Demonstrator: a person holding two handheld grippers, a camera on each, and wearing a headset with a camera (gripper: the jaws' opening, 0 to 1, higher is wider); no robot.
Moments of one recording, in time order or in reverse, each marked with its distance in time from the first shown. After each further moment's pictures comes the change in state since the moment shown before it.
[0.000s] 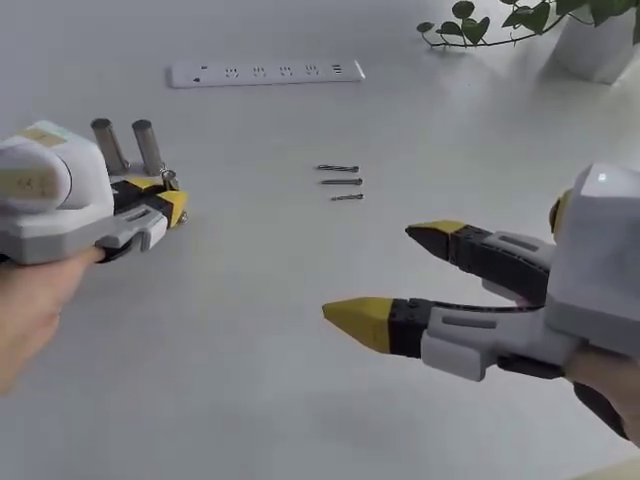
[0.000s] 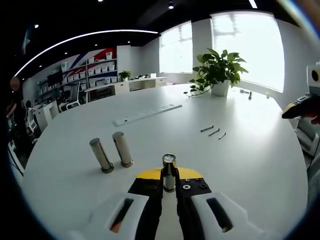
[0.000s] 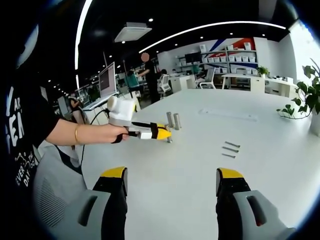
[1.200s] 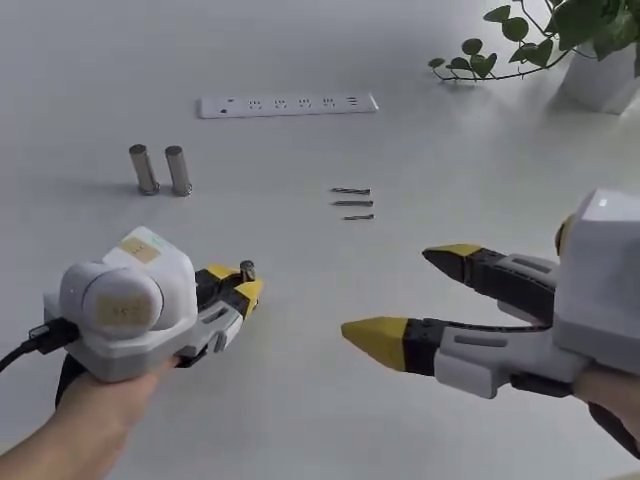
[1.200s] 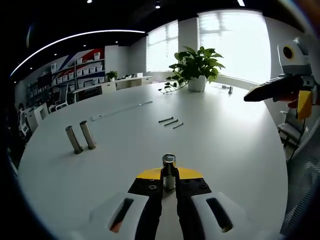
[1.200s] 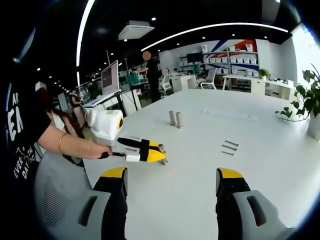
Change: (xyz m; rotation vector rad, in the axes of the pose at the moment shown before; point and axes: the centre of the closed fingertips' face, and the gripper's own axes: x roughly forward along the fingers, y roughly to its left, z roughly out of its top) left arm -0.035 -0.090 -0.025 0.029 0.009 -0.098; right arm -0.017 0.007 -0.005 -0.027 0.011 -0.006
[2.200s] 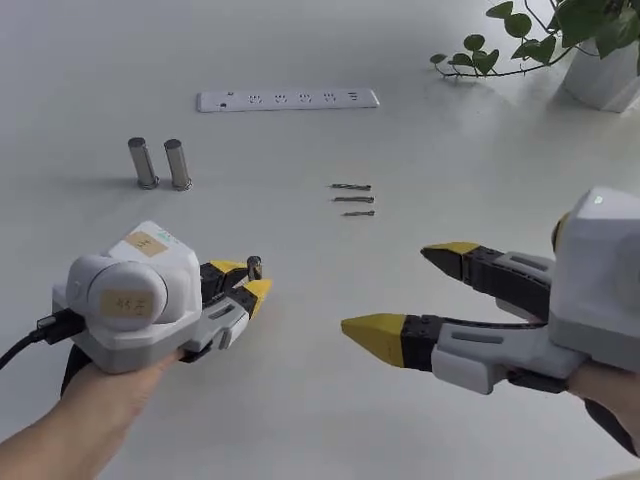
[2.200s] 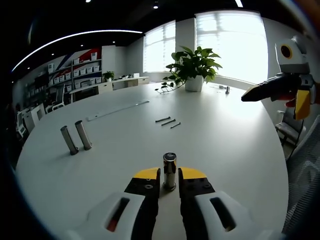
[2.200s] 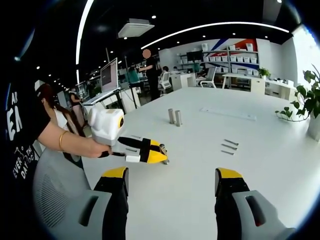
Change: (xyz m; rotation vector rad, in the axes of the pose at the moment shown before) left arm 0.006 -0.002 -0.002 0.009 -0.001 -0.030; right arm 0.003 0.000 -0.001 -0.007 0.016 -0.006
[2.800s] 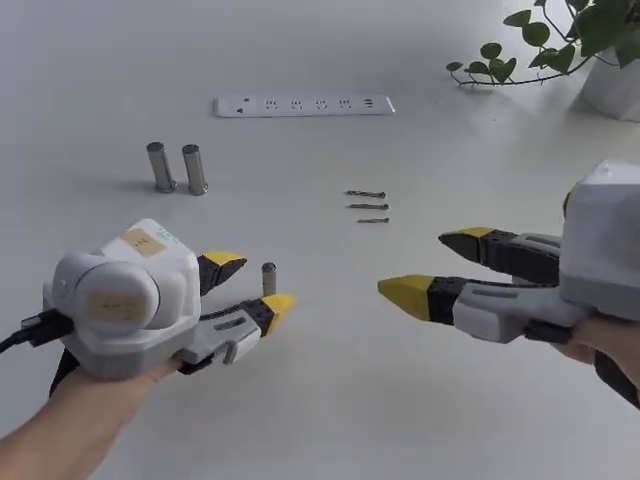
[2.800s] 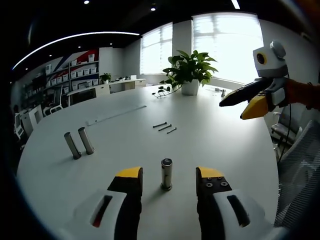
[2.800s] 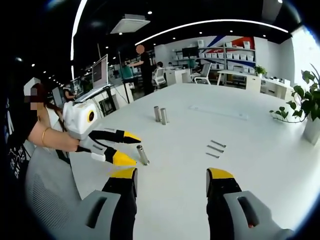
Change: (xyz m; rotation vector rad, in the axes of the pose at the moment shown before) left arm -0.022 -0.005 0.015 0.000 -0.013 -0.037; right arm 0.019 -0.054 0.005 -0.025 0.070 -0.065
